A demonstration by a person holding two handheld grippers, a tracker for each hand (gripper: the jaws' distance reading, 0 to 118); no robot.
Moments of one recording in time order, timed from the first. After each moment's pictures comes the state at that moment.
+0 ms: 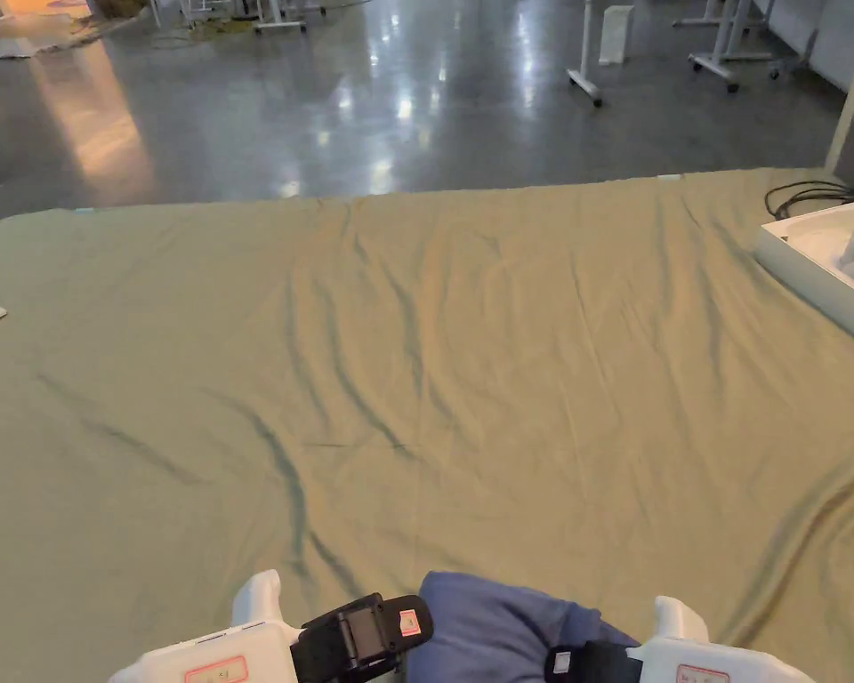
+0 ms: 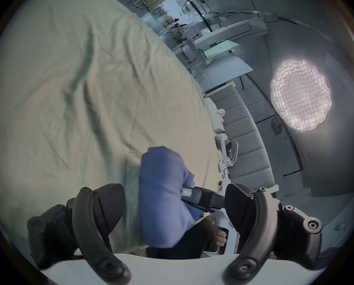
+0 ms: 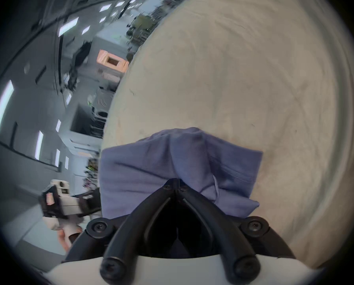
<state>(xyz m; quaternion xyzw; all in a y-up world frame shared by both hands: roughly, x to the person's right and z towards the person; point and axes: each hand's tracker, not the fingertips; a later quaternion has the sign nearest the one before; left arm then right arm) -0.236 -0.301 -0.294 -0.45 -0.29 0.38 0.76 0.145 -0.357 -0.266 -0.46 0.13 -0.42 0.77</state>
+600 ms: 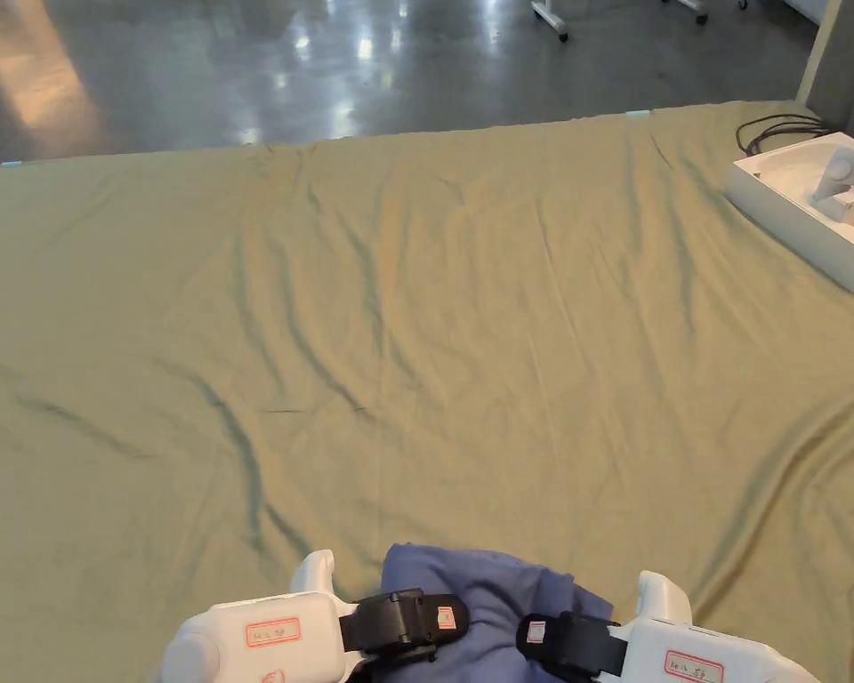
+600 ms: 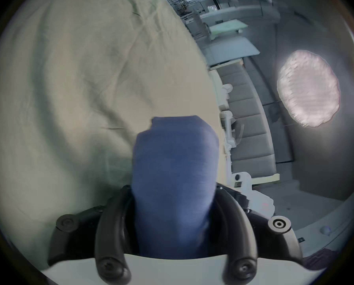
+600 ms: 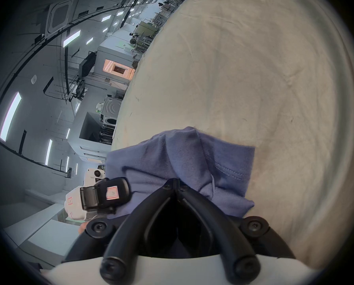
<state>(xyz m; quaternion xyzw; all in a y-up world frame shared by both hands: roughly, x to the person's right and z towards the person) -0.184 -0.367 -0.336 -0.53 -0.31 0.34 0.71 0.149 -0.373 -0.259 -0.44 0.14 -0.42 0.78</state>
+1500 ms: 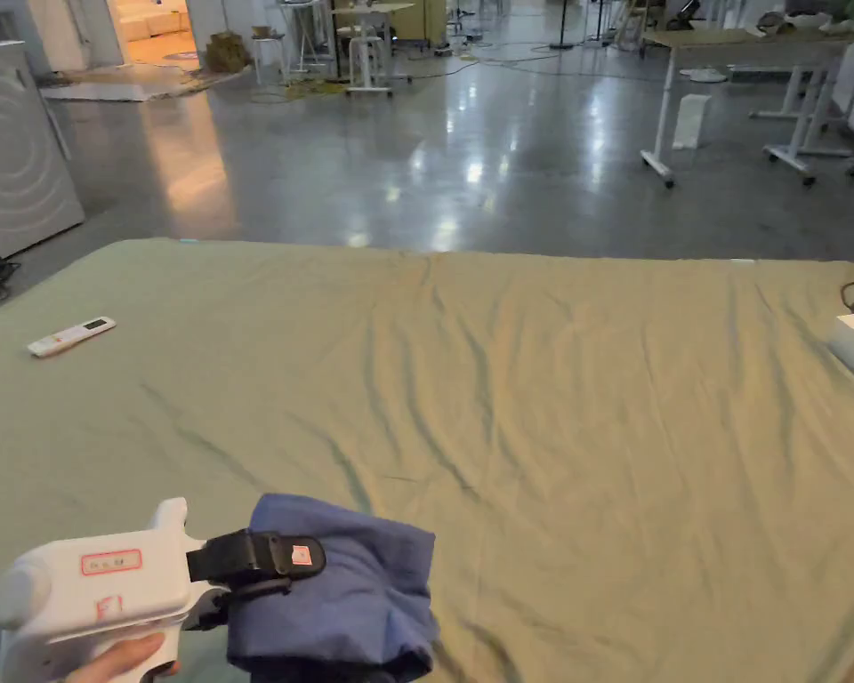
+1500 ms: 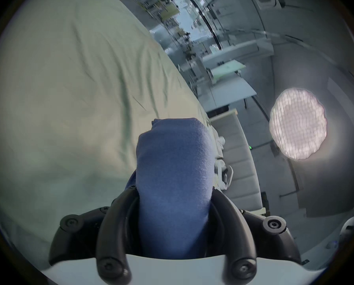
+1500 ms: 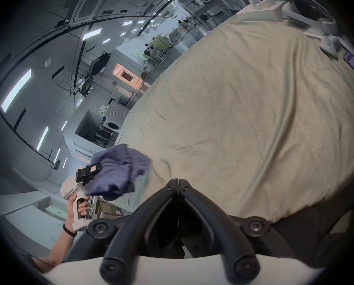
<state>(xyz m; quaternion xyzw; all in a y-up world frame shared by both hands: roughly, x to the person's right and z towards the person) -0.410 -0.238 -0.322 -0.40 -0.23 0.43 0.77 0.156 -0.255 -0.180 -0.38 0.13 -0.36 0.85</state>
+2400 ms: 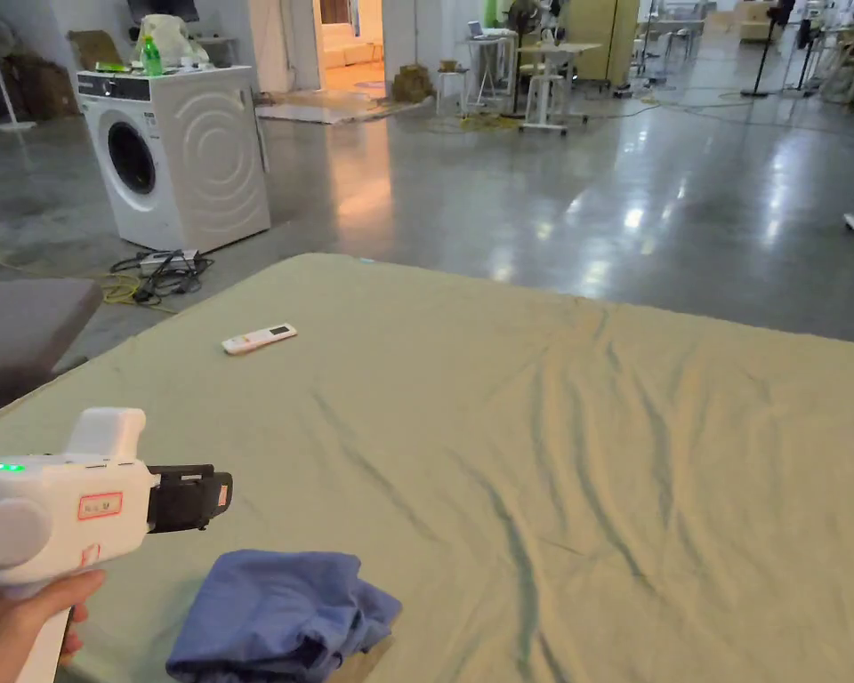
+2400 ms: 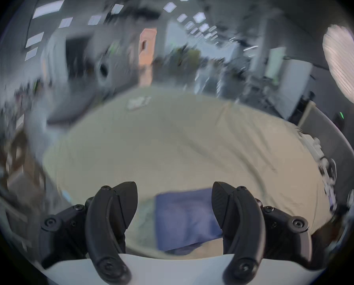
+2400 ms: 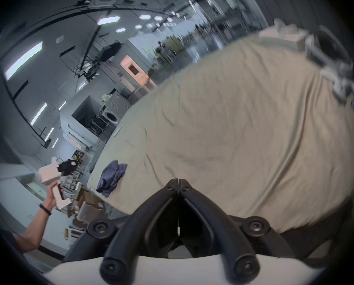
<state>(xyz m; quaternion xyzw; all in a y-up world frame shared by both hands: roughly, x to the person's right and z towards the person) -0.491 -0.112 -0.277 -0.27 0.03 0.04 0.96 0.147 -0.213 -0.187 -0.33 0.14 -0.25 0.90</state>
